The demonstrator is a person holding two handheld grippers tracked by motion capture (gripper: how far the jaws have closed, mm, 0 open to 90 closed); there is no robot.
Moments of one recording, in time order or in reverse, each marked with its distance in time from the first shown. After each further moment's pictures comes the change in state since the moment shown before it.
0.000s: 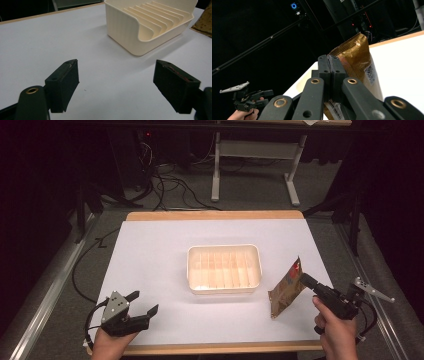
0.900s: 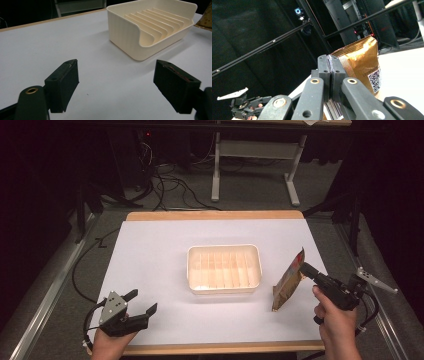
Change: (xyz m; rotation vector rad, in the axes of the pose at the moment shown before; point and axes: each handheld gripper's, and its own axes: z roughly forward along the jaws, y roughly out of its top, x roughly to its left) left arm 0.001 0.001 -0.004 -0.046 0.018 -0.005; right arm 0.011 0.024 0.013 -0.035 0.020 -0.049
